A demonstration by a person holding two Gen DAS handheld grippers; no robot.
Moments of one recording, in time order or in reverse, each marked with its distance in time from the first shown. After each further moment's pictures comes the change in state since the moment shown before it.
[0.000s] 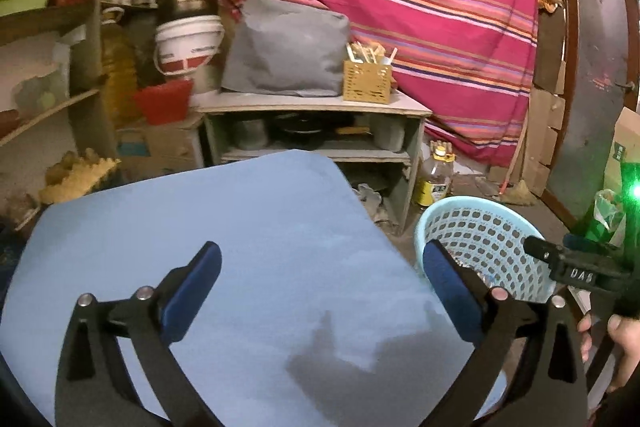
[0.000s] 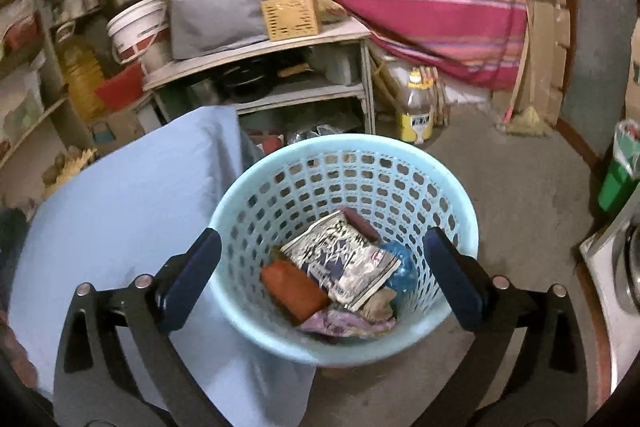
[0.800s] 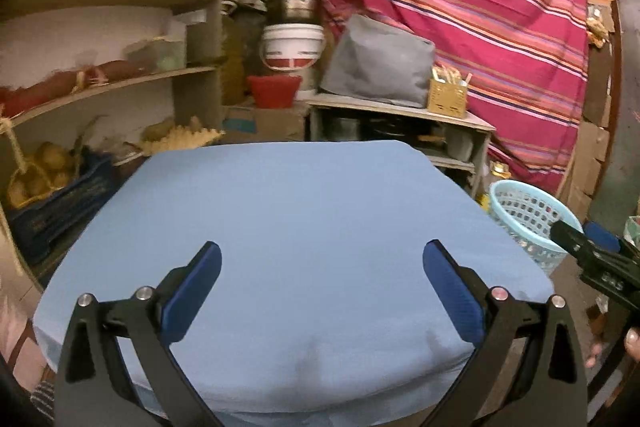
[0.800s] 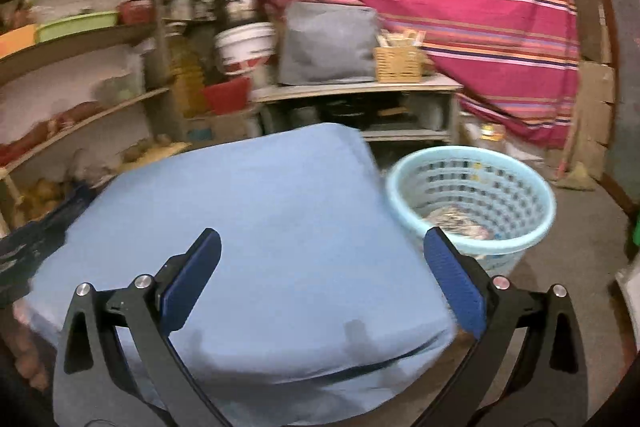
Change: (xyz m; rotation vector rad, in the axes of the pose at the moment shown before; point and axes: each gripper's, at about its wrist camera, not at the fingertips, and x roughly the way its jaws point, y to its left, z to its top) left arm -0.154 0.096 -0.119 -0.139 -0.075 0.232; right arm -0.106 0.133 -0.109 -0.135 -0.216 0.236
